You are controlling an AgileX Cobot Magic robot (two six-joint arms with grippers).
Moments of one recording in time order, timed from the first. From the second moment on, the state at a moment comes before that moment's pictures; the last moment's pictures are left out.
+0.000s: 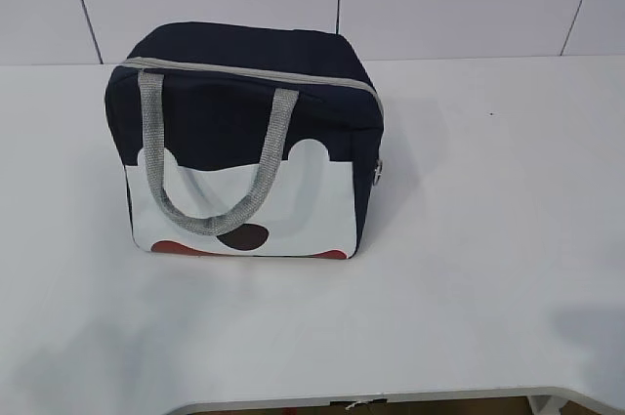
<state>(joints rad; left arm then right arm) -0.03 0.01 -0.51 -0.13 1.10 0.13 -0.02 -0.02 -0.50 -0.02 1.14 -0.09</state>
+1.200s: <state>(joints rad) -0.03 0.01 -0.51 -0.13 1.10 0.13 -0.02 -0.02 -0.50 -0.02 1.14 -0.09</state>
